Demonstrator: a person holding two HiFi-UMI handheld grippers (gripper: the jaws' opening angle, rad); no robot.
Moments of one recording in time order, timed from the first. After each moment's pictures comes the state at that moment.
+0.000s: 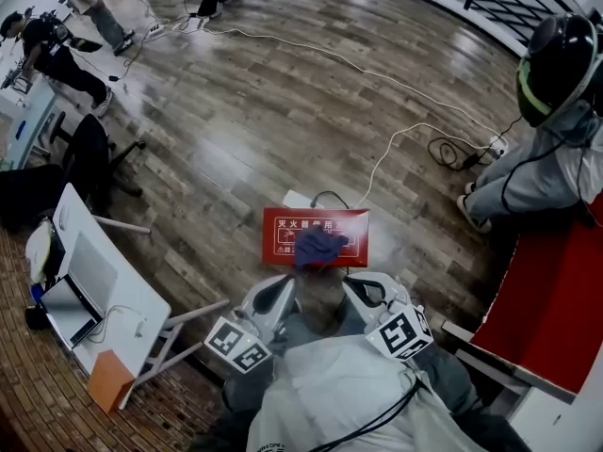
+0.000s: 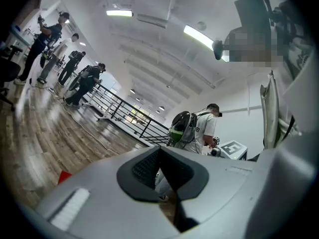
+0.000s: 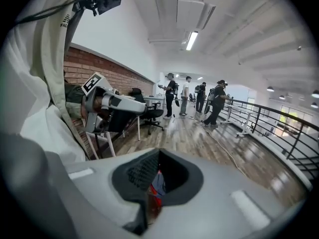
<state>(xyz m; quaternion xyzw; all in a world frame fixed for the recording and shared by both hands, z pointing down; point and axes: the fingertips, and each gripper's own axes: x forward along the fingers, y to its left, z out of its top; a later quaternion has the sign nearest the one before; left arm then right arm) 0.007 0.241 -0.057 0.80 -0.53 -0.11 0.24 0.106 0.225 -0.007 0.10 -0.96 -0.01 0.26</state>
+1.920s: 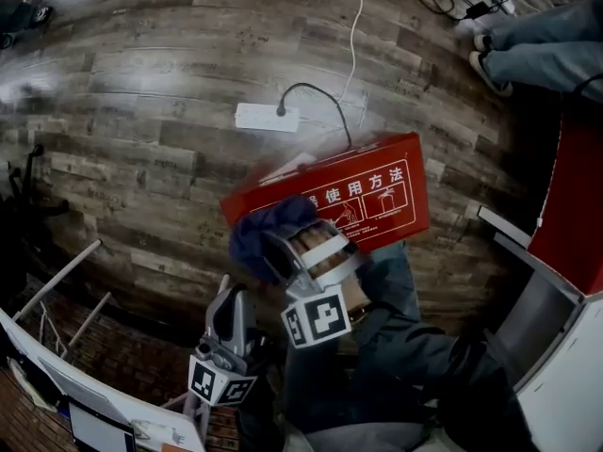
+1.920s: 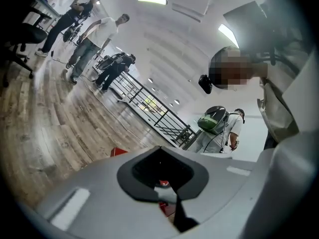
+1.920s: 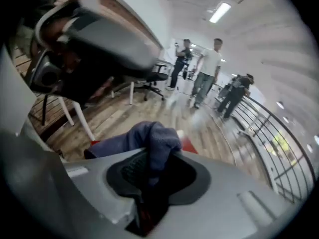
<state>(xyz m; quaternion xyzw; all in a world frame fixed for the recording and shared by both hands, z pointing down) -0.172 0.178 0.221 0.76 -0.54 -0.10 0.34 -0.147 0.159 0.320 0.11 -0.89 -0.12 0.43</state>
